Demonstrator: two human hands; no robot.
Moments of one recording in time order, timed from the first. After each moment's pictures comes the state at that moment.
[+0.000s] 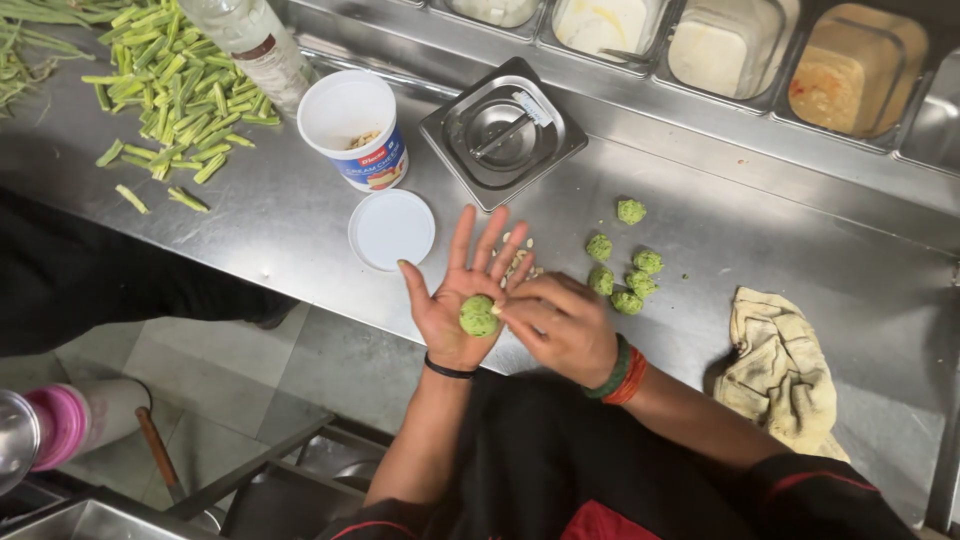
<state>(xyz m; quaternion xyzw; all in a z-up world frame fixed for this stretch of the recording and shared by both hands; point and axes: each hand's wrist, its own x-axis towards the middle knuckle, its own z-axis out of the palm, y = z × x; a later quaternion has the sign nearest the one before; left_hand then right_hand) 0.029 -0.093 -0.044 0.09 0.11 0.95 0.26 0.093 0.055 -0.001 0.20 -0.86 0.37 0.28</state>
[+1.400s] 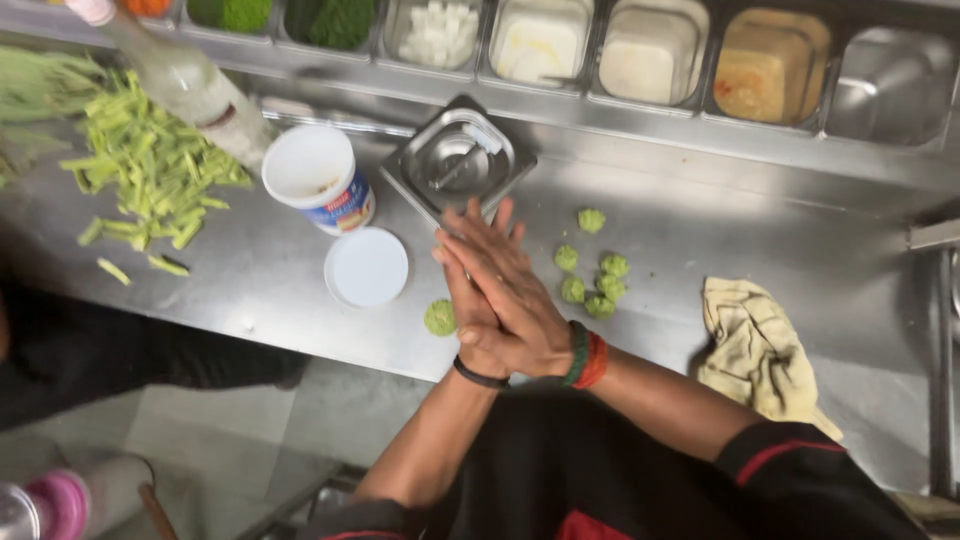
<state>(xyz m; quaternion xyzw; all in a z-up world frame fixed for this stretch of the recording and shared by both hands) 0.027 -0.022 -0.012 0.10 0.36 0.92 0.14 0.069 0.062 0.040 0.20 -0.83 0.48 0.20</state>
